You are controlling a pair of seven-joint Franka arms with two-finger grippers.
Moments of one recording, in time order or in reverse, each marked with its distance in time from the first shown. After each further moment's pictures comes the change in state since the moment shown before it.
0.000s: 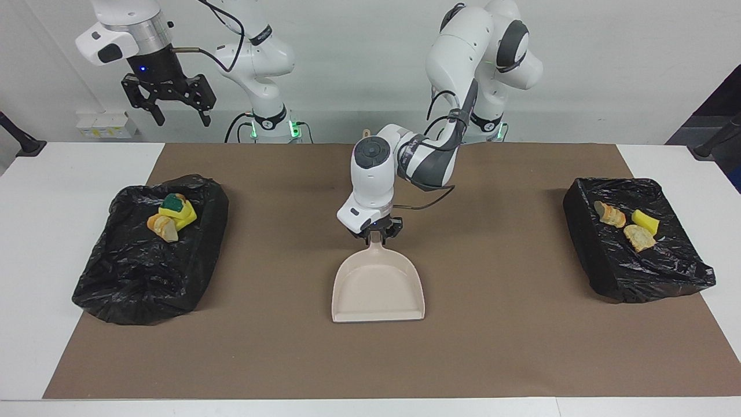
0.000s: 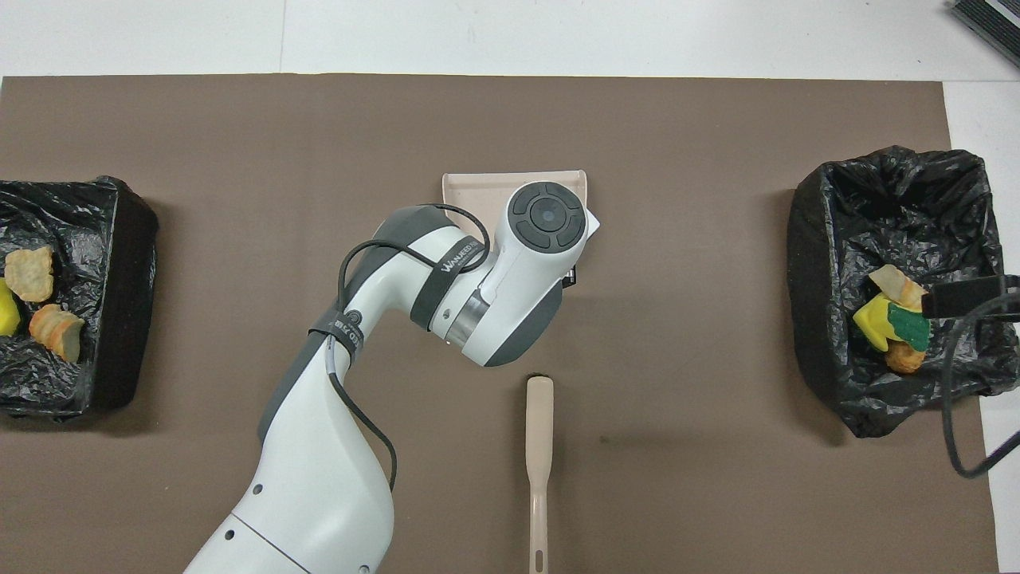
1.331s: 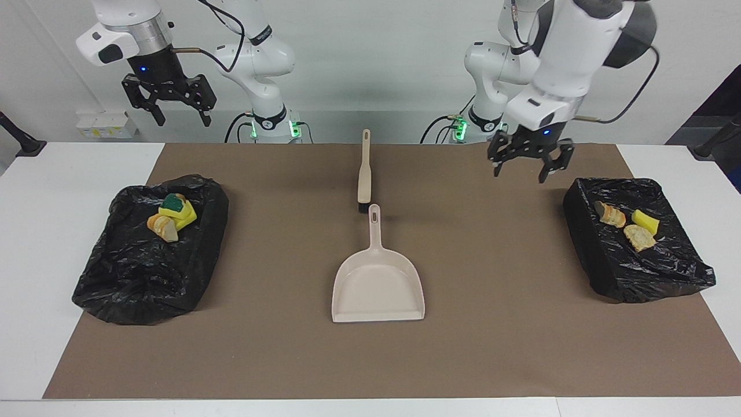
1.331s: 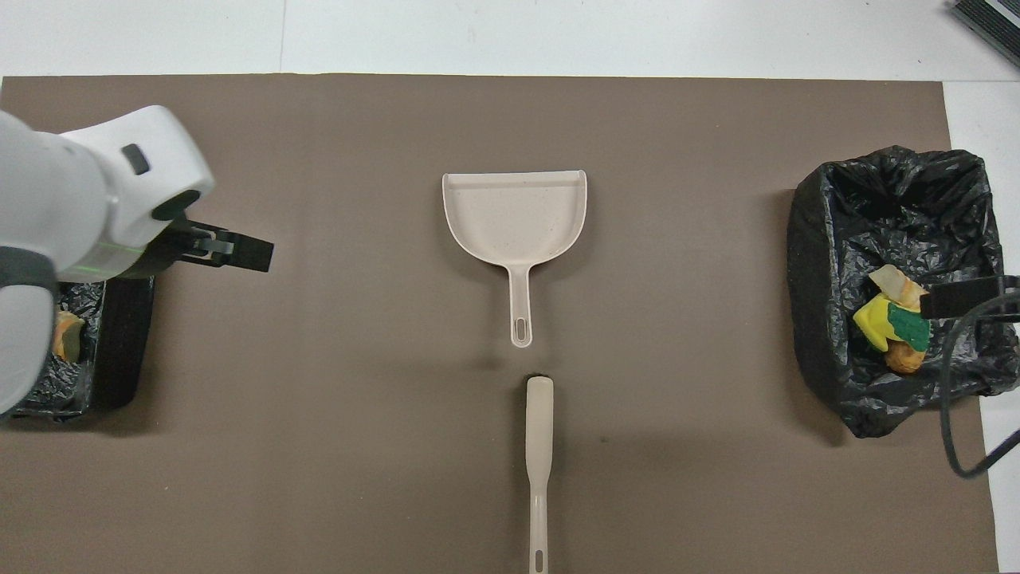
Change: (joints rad) left arm 0.399 -0.688 0.051 -0.303 0.043 -0.257 0.657; right arm 0.000 0.000 0.003 -0.001 0.000 0.000 0.000
